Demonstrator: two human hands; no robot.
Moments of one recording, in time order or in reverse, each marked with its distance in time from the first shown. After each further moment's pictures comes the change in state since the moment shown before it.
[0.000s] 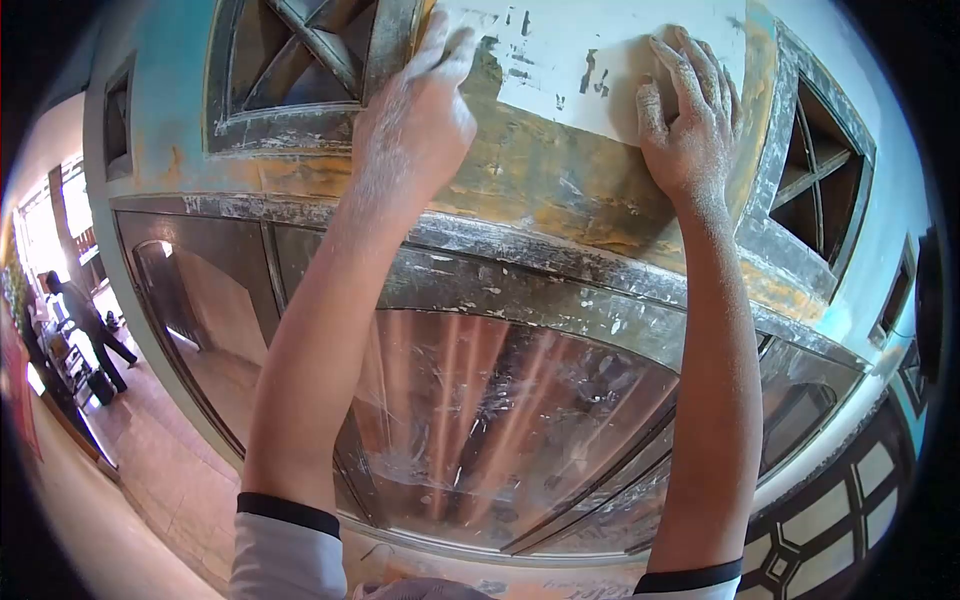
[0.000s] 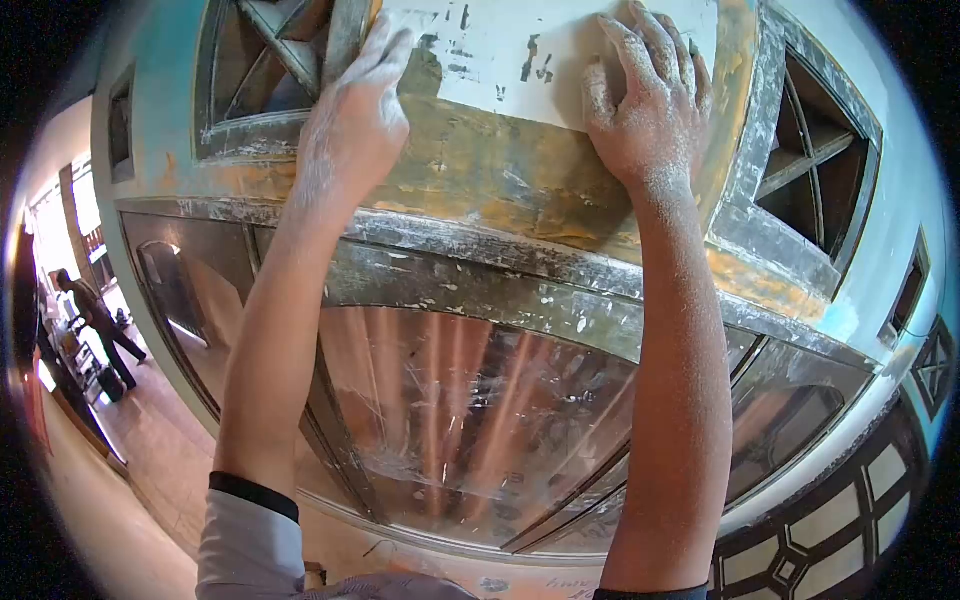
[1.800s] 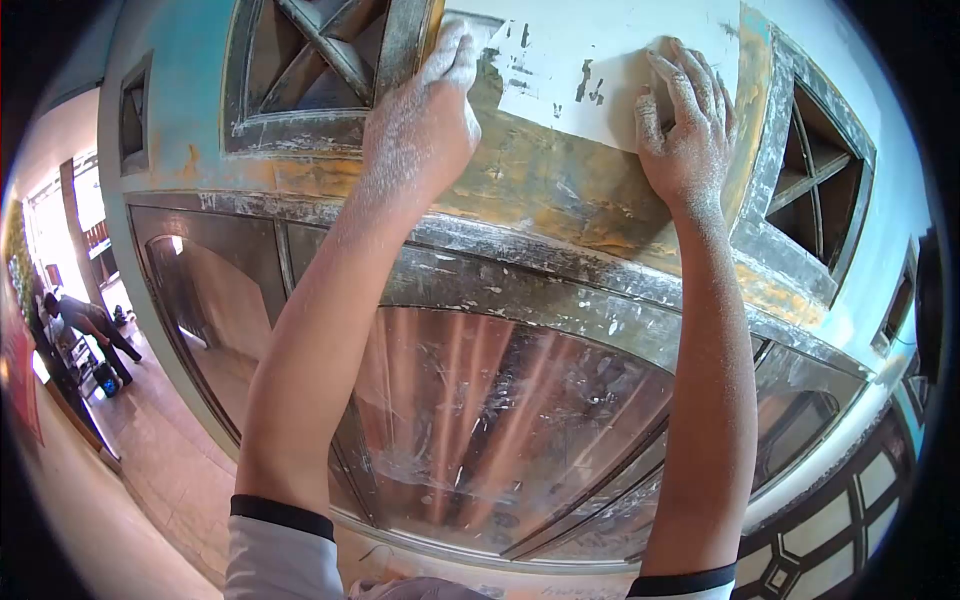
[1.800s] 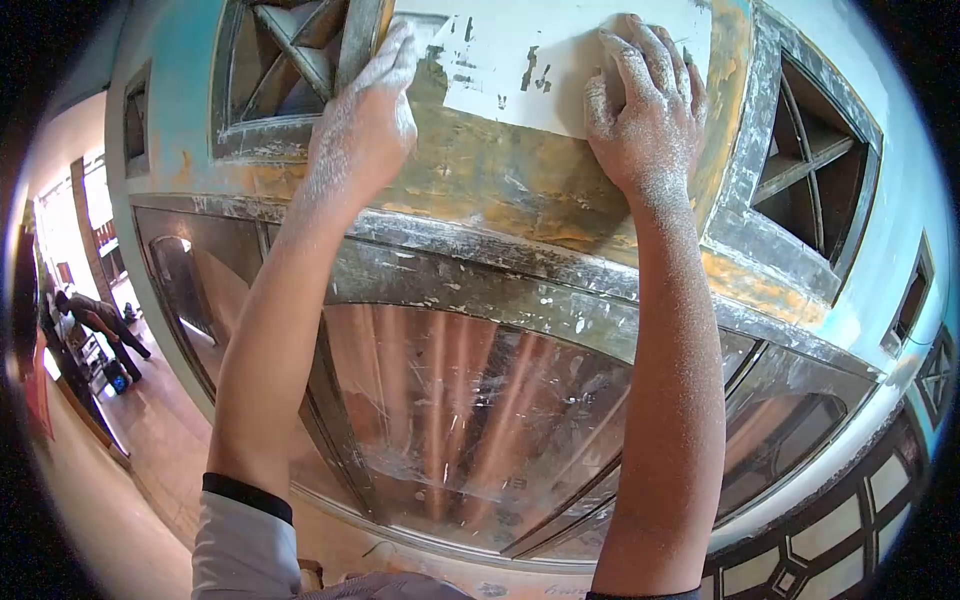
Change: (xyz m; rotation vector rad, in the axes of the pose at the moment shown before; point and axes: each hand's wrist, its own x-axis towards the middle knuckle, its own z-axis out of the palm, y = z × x) left_hand 0.003 0.007 -0.008 0.119 -0.089 -0.003; right_hand -0.003 0.003 0.001 0.036 -0.014 0.057
